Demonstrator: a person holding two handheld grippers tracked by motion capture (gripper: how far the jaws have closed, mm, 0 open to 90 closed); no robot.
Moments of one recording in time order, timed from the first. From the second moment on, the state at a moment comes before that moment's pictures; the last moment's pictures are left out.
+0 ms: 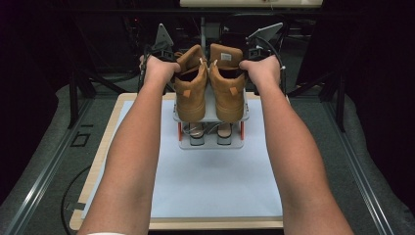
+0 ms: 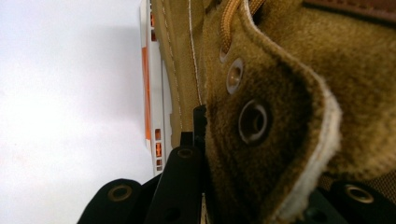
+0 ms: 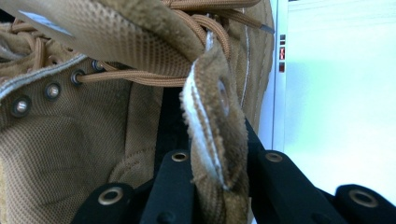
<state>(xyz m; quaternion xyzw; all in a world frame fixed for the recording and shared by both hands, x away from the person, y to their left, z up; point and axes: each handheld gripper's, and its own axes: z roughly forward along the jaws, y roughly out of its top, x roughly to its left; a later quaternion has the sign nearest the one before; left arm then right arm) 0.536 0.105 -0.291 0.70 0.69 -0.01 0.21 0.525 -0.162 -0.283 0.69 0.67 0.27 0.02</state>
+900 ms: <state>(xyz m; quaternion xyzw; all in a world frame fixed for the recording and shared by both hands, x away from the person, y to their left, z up) 0.538 0.102 -0.293 0.70 0.68 -0.01 0.22 0.527 -0.166 -0.284 0.68 0.69 0.26 0.03</state>
